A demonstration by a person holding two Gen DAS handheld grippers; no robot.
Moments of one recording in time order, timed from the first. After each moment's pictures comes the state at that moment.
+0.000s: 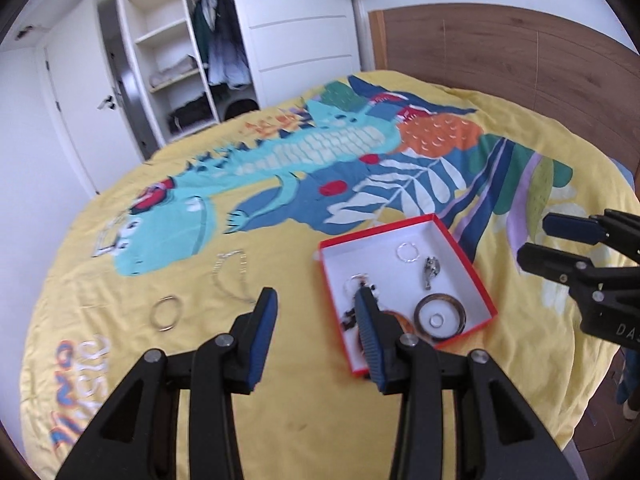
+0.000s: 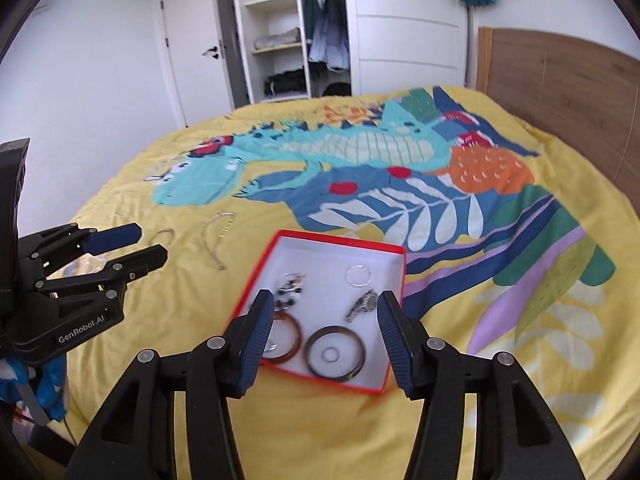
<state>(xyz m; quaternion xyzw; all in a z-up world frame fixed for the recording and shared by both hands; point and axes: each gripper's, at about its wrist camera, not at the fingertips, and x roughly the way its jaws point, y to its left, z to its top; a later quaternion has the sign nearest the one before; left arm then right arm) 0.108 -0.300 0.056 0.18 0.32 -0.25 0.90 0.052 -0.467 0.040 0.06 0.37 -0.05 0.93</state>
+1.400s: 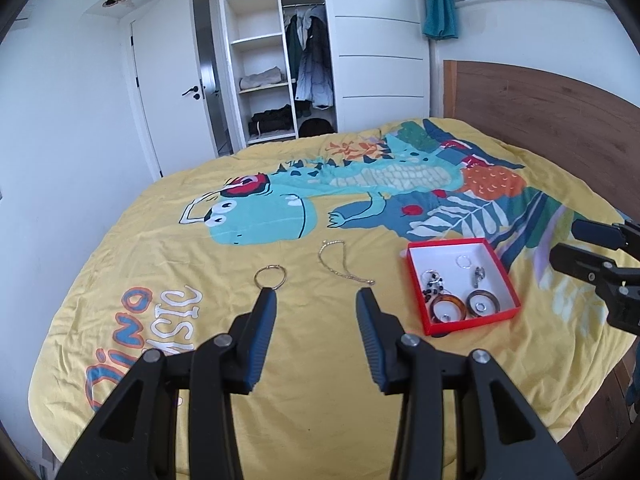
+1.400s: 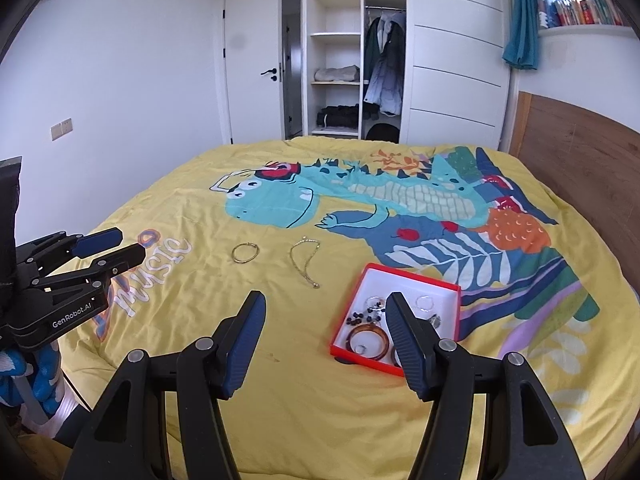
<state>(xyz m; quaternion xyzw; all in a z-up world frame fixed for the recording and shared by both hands) 0.051 -0.131 0.111 0.10 0.29 -0.16 0.94 0.005 -0.336 0.110 0.00 0.33 0.00 0.95</state>
